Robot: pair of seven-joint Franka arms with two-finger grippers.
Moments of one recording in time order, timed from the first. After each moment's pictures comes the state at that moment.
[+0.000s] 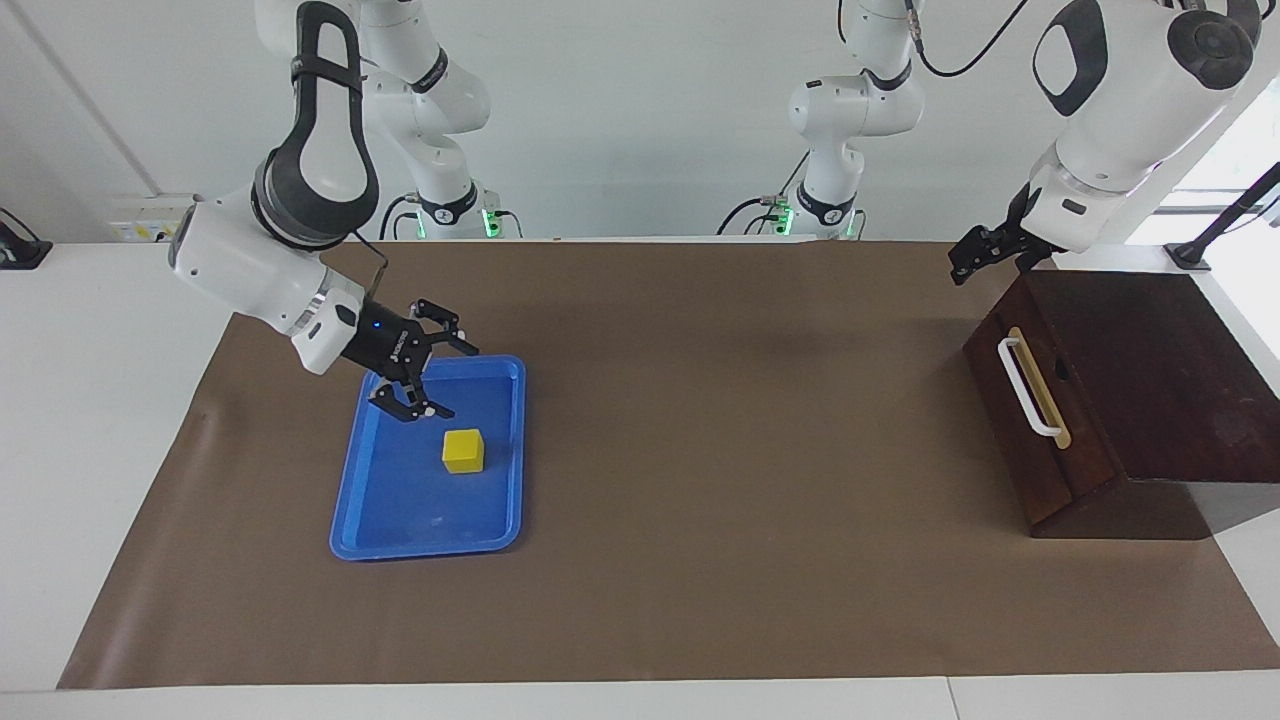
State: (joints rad) left arm -0.03 0.01 -0.01 -1.62 0.02 1.46 -0.14; right arm 0.01 0.11 -0.02 -1.91 0.77 1.98 -1.53
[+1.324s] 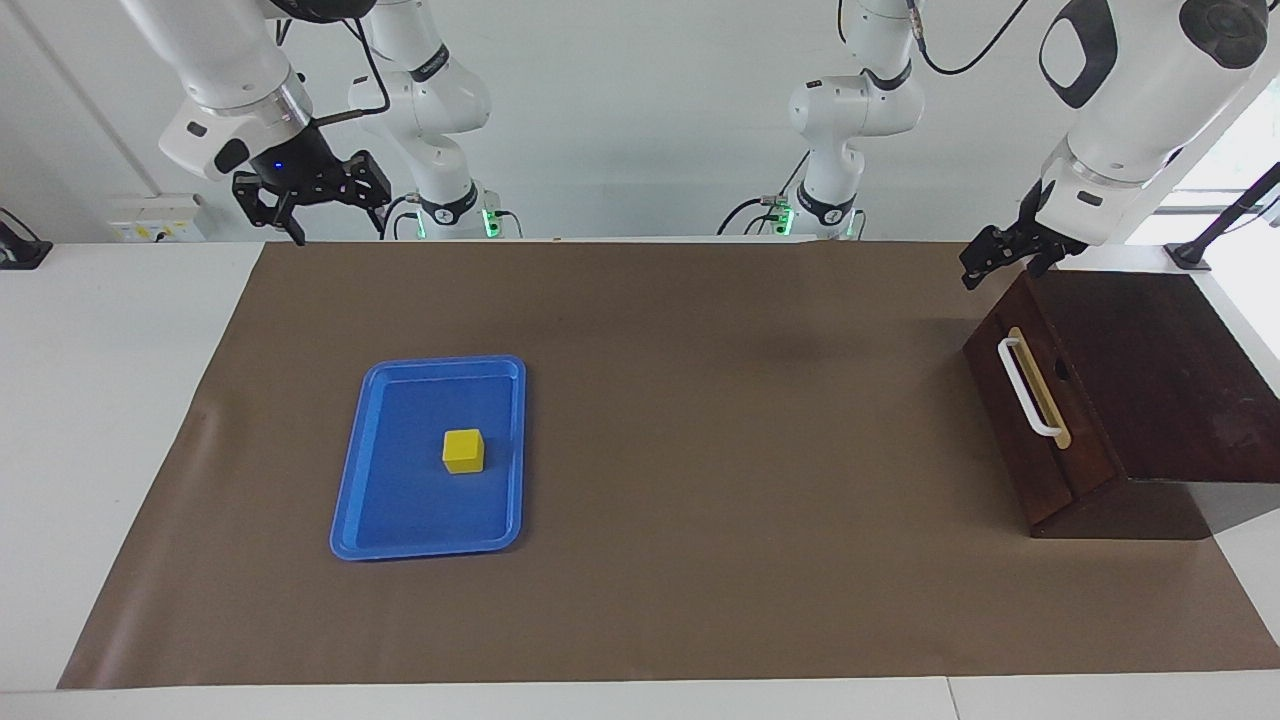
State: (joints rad) left arm -0.03 0.00 -0.01 -1.62 0.02 1.52 -0.14; right arm 0.03 -0.08 -0.01 -1.59 0.01 1.39 -0.12
